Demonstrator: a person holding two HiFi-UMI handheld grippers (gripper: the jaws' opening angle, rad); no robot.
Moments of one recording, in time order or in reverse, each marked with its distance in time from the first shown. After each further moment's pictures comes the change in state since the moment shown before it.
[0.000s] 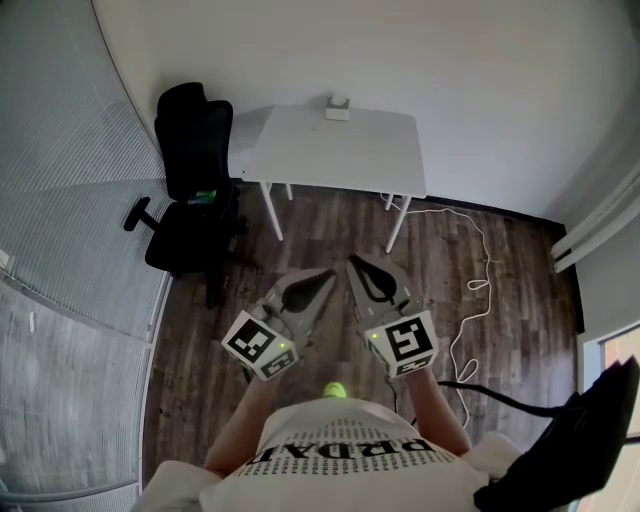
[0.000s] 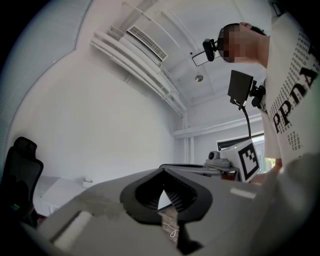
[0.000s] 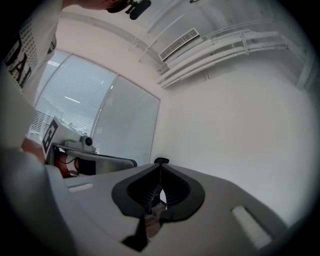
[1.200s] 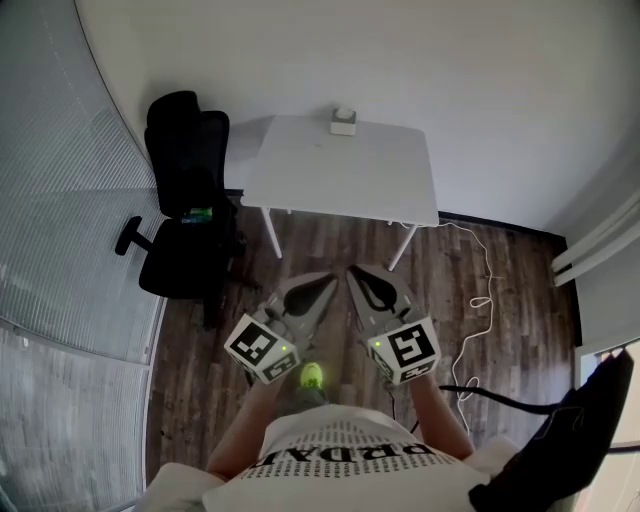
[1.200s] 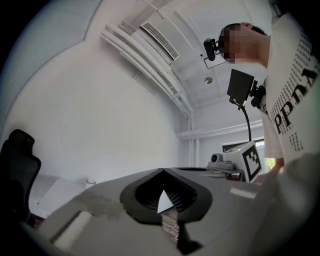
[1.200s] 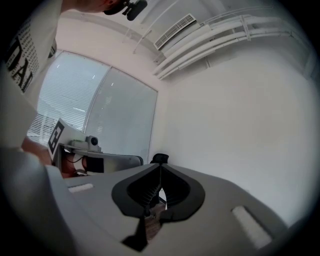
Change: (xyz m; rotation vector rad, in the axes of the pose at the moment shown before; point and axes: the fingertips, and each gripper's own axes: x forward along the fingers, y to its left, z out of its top) left arm 0.040 0.142 0.000 -0.046 -0.010 -0.012; right arm 0.131 -0.043 -0.026 0.023 0.056 0.016
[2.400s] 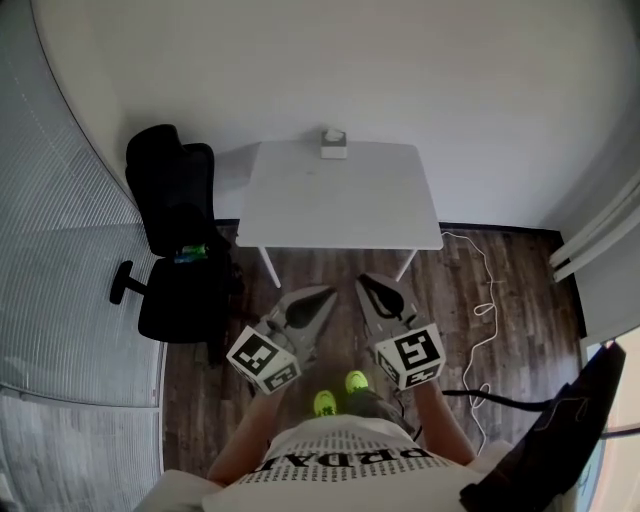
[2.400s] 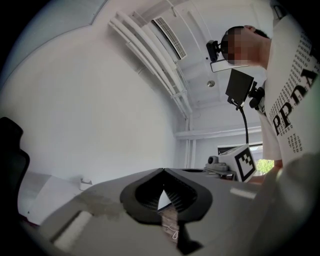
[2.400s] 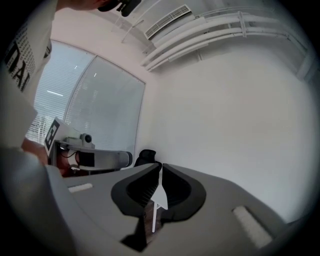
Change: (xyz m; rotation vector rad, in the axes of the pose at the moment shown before) left arm 0.037 0.103 0.009 -0.048 0.024 -0.101; right arm 0.090 -0.066 -0.013 0.052 0.061 -0.143
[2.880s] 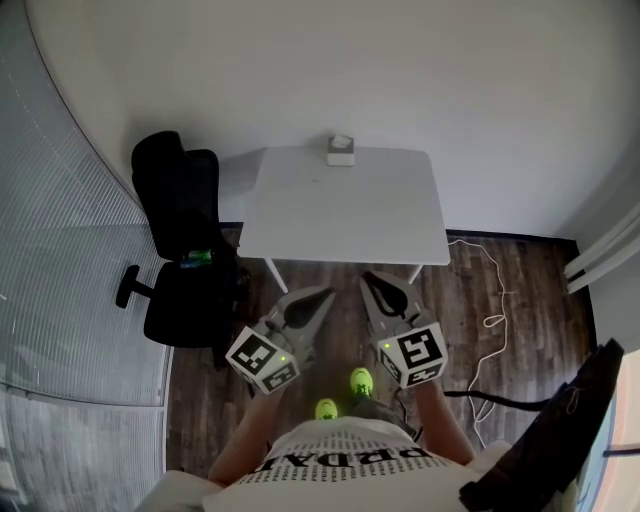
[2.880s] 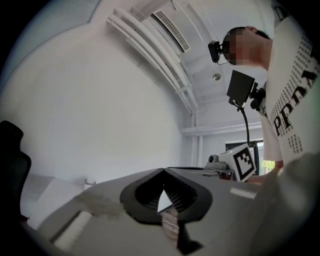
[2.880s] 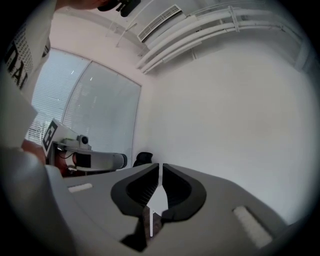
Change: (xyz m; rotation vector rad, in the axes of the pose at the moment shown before) left arm 0.053 0.037 -0.004 0.016 0.029 0.066; right arm 0.031 -0.065 -0.001 0.024 -0.030 0.026
